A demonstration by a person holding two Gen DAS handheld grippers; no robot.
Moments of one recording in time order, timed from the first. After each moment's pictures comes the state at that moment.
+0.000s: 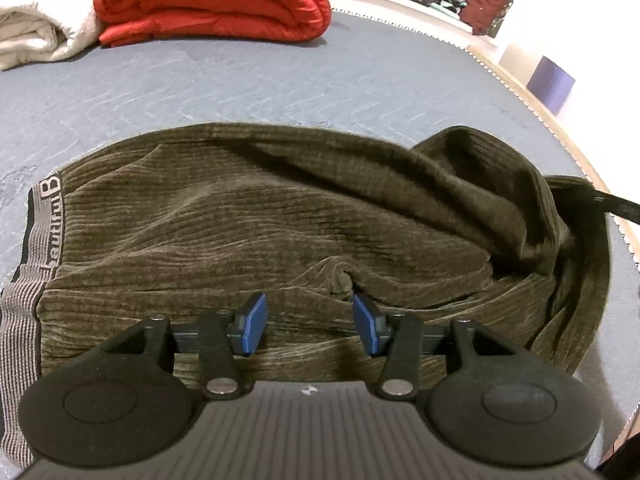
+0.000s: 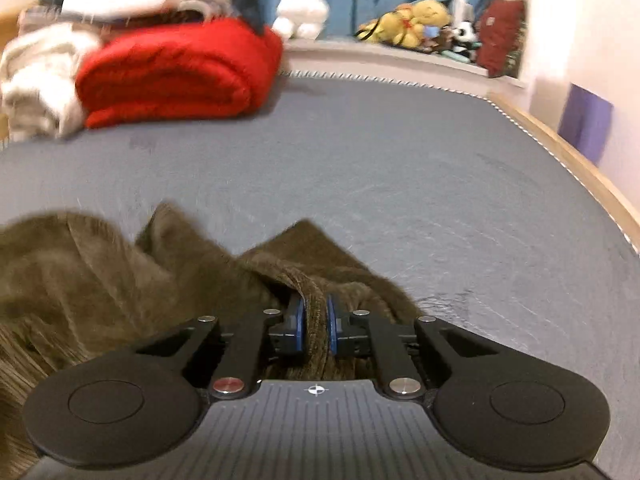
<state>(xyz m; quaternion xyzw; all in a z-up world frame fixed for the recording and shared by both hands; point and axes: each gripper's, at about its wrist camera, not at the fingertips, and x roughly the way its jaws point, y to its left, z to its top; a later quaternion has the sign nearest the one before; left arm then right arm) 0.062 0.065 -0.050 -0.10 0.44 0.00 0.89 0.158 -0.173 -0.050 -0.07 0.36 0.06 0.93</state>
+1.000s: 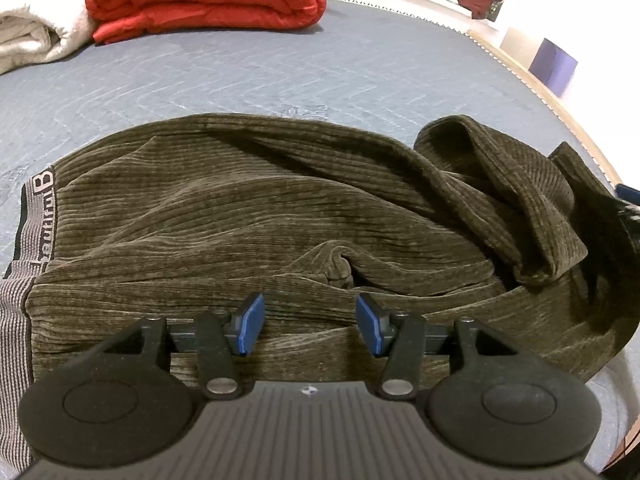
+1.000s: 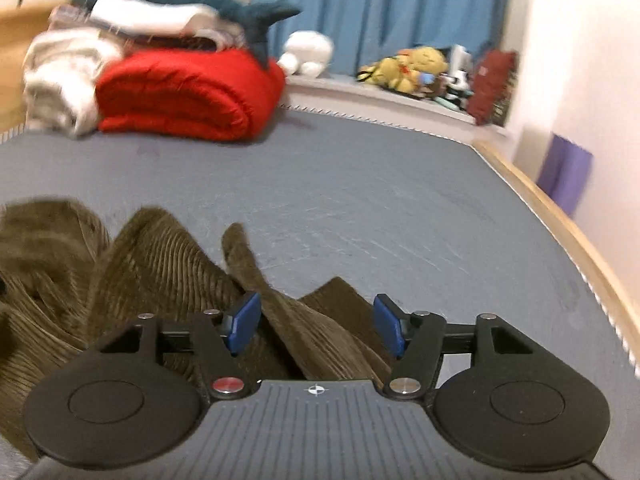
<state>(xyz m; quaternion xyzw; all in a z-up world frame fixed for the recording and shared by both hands) 0.072 0.068 -0.064 -0.07 0.46 0.00 0.89 0.119 -0.201 -0.048 -0.17 0.33 0.09 0.92</state>
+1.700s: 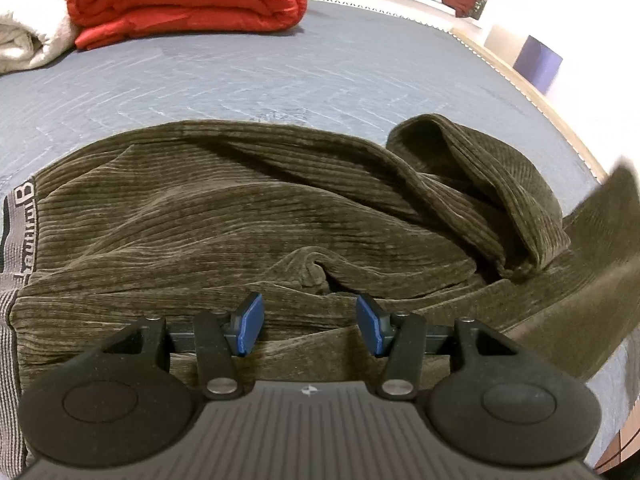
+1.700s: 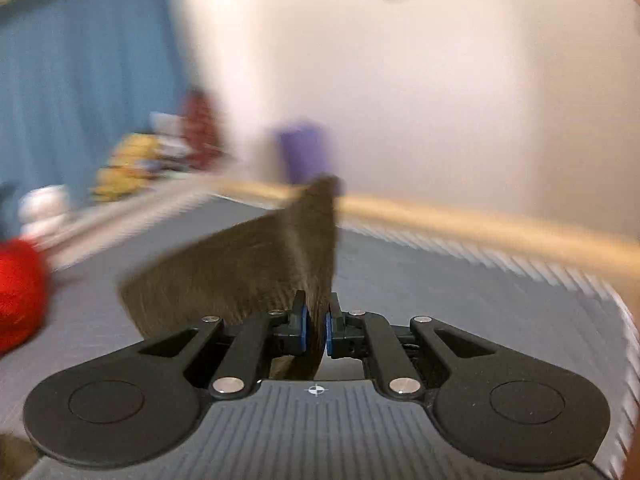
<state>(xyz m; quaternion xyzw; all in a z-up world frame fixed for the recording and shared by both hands) 0.077 0.057 -0.058 -0.07 0.45 -0.03 0.89 0.048 -0.390 -0.006 0.15 0.22 -0.34 0.90</state>
